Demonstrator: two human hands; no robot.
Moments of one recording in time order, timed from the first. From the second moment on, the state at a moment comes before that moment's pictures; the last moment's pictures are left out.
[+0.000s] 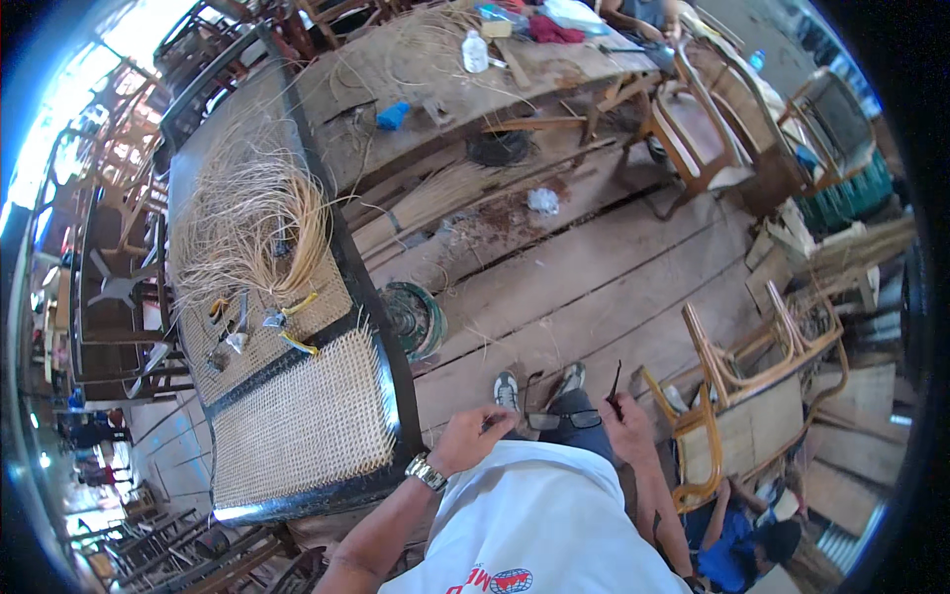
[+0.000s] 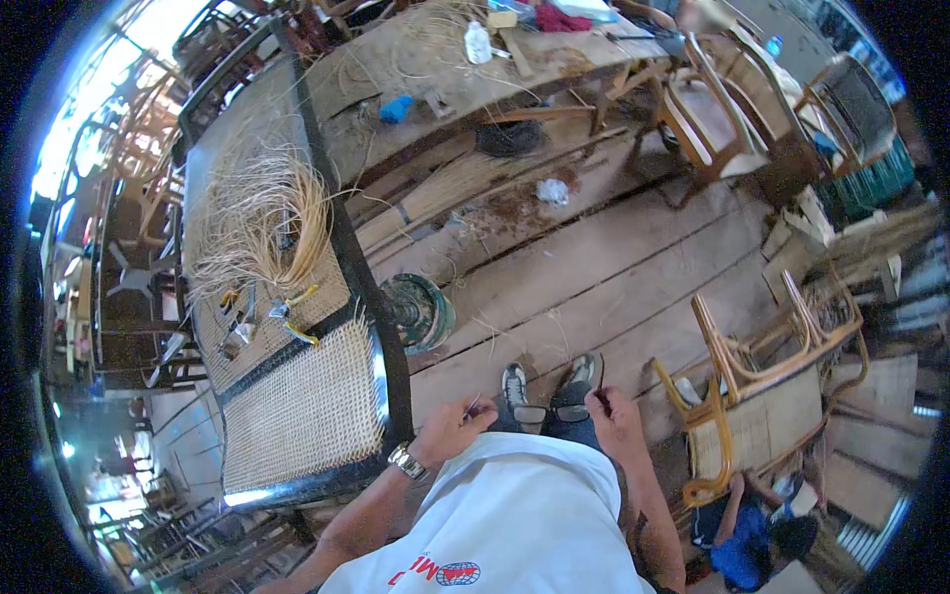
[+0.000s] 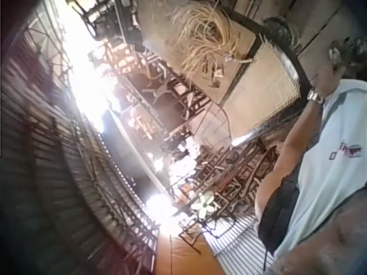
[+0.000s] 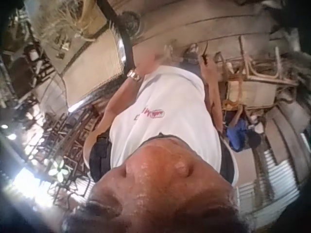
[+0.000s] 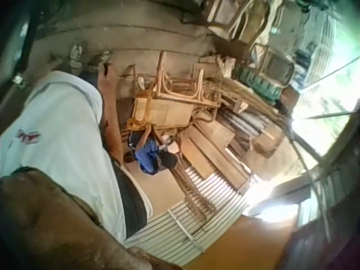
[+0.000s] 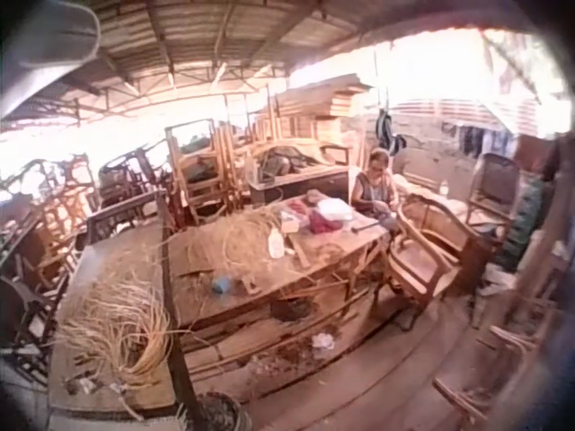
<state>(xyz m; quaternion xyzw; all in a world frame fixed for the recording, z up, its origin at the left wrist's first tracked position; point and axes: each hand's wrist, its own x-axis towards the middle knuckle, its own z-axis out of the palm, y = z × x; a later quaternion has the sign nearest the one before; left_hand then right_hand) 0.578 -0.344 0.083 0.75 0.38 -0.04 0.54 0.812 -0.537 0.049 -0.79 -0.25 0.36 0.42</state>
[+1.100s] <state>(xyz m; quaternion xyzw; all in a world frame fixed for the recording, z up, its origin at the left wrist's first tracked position) 0.669 -0.320 0.044 0.55 0.70 0.09 0.46 1.131 -0.453 -0.194 -0.80 -0.28 0.51 0.13</state>
